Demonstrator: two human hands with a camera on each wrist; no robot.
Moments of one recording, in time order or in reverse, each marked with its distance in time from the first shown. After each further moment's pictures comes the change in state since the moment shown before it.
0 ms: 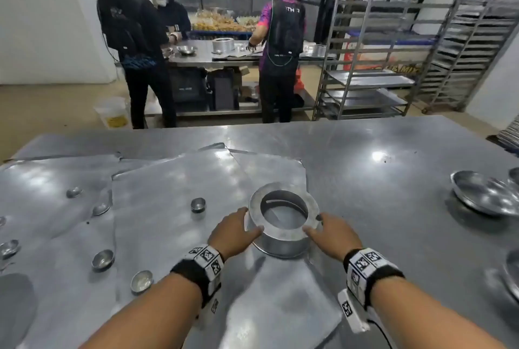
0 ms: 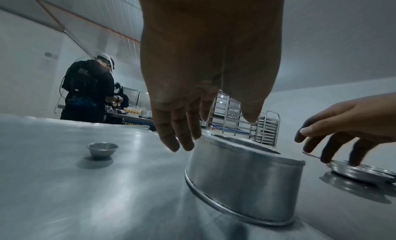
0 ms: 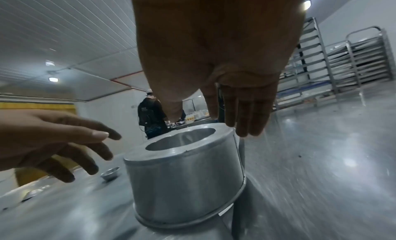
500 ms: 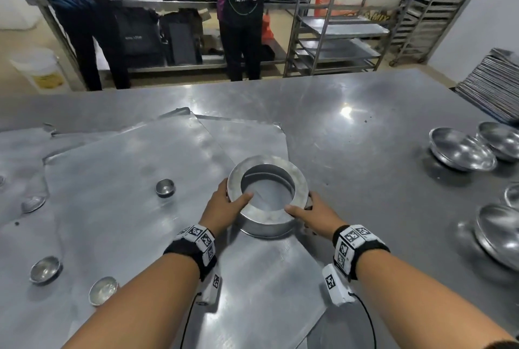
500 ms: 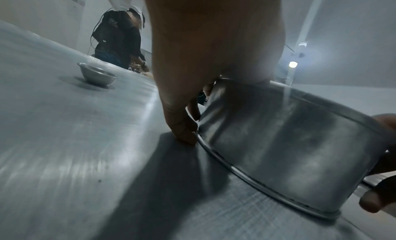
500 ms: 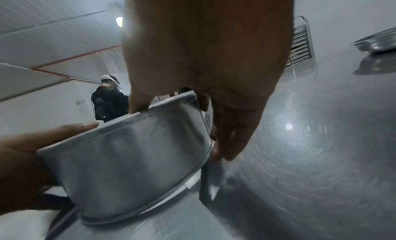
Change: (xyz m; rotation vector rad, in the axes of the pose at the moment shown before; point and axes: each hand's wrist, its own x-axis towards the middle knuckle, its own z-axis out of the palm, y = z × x) left_hand 0.080 -0.028 0.051 -0.554 -0.035 -0.051; right_hand 0.042 0.028 0.041 0.545 -0.154 0.207
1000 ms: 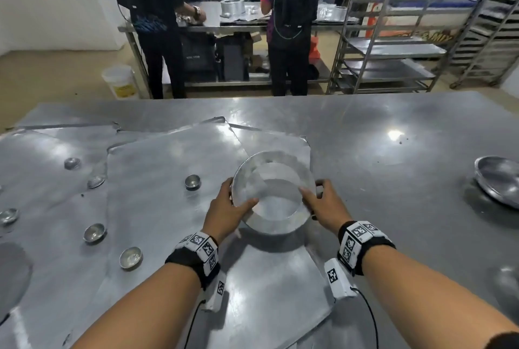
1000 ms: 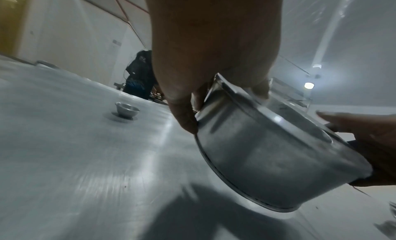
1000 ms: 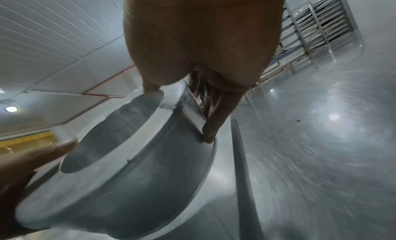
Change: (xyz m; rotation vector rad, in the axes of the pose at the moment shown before) left_hand -0.055 0.022 -0.006 0.003 0.262 0.071; right_hand 0.012 -0.027 -0.020 0.057 0.053 -0.251
